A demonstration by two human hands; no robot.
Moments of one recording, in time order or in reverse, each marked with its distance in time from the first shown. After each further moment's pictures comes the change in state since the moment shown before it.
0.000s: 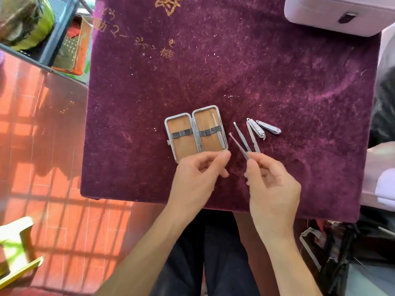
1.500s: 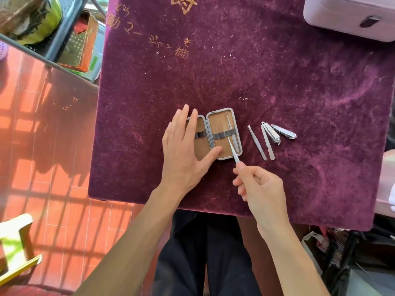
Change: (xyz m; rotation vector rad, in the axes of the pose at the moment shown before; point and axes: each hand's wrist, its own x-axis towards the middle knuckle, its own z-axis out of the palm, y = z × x) left_hand 0.056 -0.034 -0.045 0.799 0.239 0.372; right_hand 0.009 0.015 0.033 0.011 -0.233 0.405
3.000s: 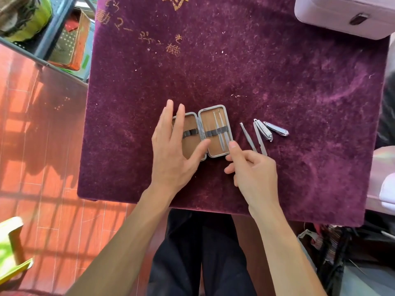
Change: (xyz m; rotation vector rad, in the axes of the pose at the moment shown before) left_hand -0.005 -0.009 0.006 -0.040 0.116 0.035; right_hand 0.021 -0.014 0.005 -0.166 0.065 -0.083
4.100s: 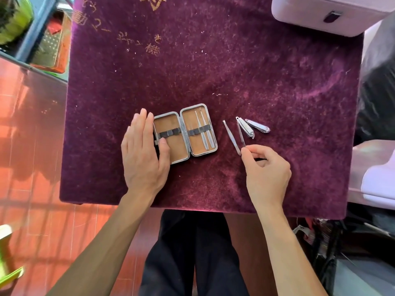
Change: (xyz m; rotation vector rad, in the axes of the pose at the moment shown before) left_hand -0.010 -0.016 0.003 0.274 0.131 -0.027; right_hand 0.017 0.026 -0.037 -0.072 0.331 -0.165
